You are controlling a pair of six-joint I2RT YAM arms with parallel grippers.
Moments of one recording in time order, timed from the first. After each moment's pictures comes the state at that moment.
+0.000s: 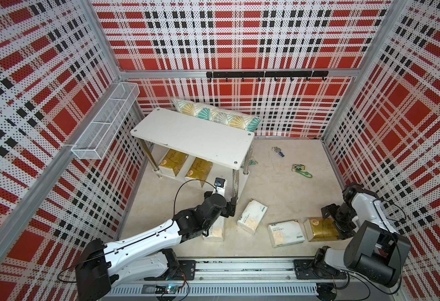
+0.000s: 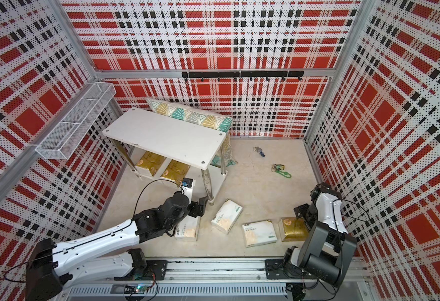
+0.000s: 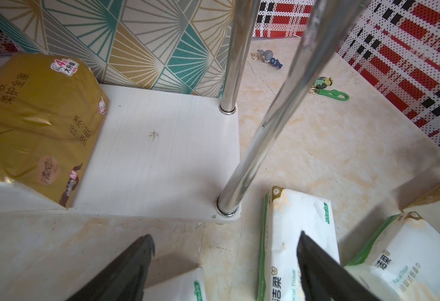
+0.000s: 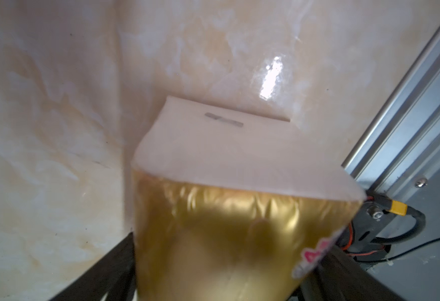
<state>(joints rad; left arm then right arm) -0.98 1.05 0.68 -0.21 -0.45 -0.44 -0.50 1.31 0.81 -1.14 0.03 0.78</state>
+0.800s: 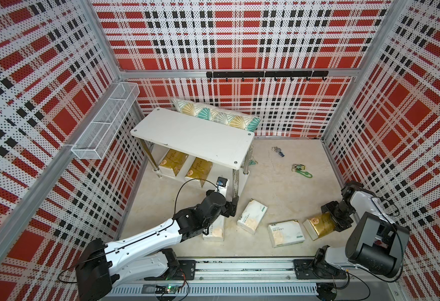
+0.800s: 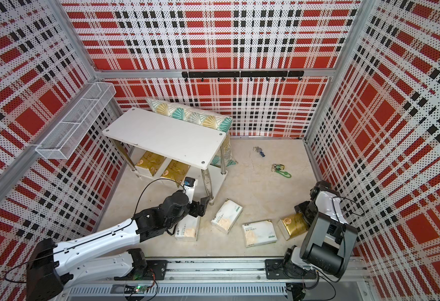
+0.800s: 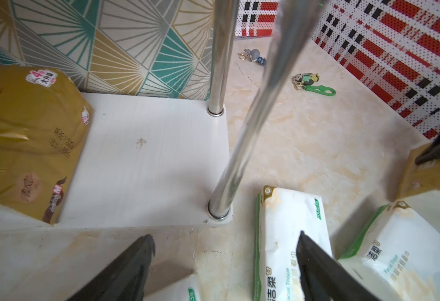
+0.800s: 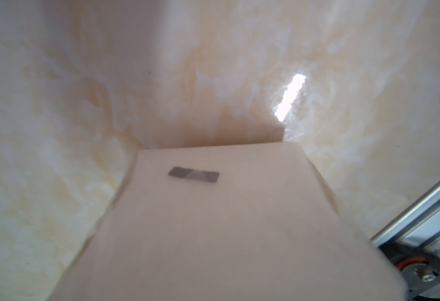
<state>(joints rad) -0.98 1.05 0.68 -0.18 -0.37 -0.38 -0.50 1.38 0.83 -0.98 -0.04 0.70</state>
